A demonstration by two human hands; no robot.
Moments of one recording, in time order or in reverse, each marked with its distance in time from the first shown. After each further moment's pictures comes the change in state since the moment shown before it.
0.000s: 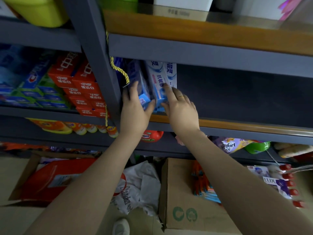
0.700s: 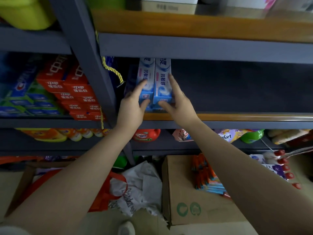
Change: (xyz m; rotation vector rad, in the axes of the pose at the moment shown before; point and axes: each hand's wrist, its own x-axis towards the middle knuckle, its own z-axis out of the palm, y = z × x) left_hand 0.017 -0.018 0.003 0.011 -0.143 0.223; right_hand -0.001 0.015 -0.002 0.681 -0.069 0.096
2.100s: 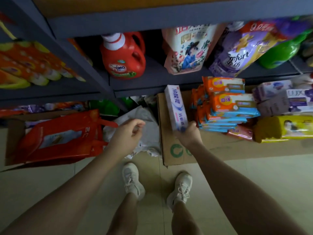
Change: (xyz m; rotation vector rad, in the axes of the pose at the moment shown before) left_hand -0.226 -0.083 0.123 0.010 -0.592 -0.310; right_hand -0.232 0.236 0.096 -0.060 -0.075 1.005
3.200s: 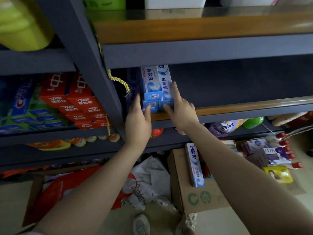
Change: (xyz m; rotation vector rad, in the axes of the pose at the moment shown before) left_hand 0.078 0.117 -0.203 -0.103 0.605 0.226; right_hand -0.073 -0.312 -0.098 -0.286 0.285 -0.770
